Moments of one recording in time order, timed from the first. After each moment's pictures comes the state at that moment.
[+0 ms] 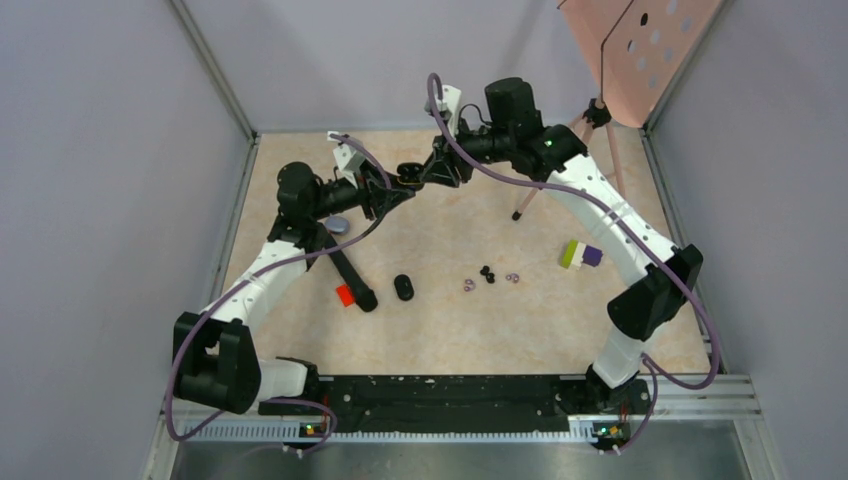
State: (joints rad) left arm -0.23 1.30 0.89 0.54 0.99 -0.20; right arm 0.62 1.73 1.90 -0.65 -0.68 -0.30
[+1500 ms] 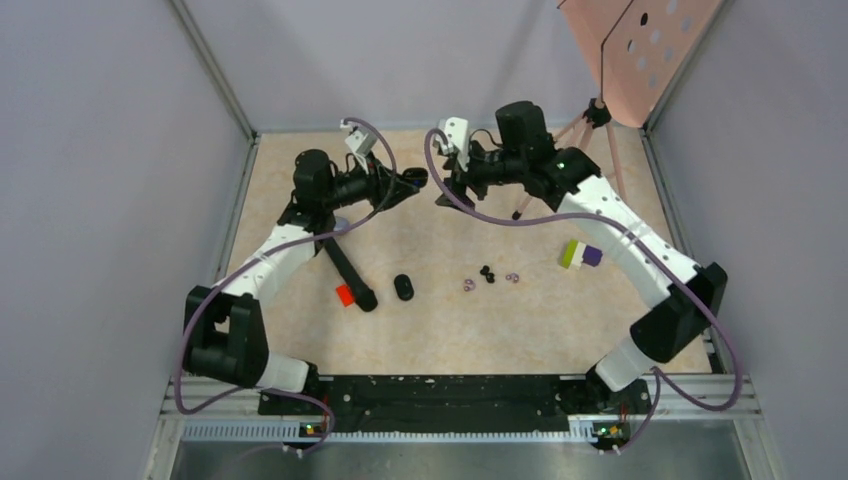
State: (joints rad) left arm -0.24 1.41 0.98 0.37 0.88 -0.27; right arm 0.62 1.63 1.73 -0.63 -0.62 -0.57
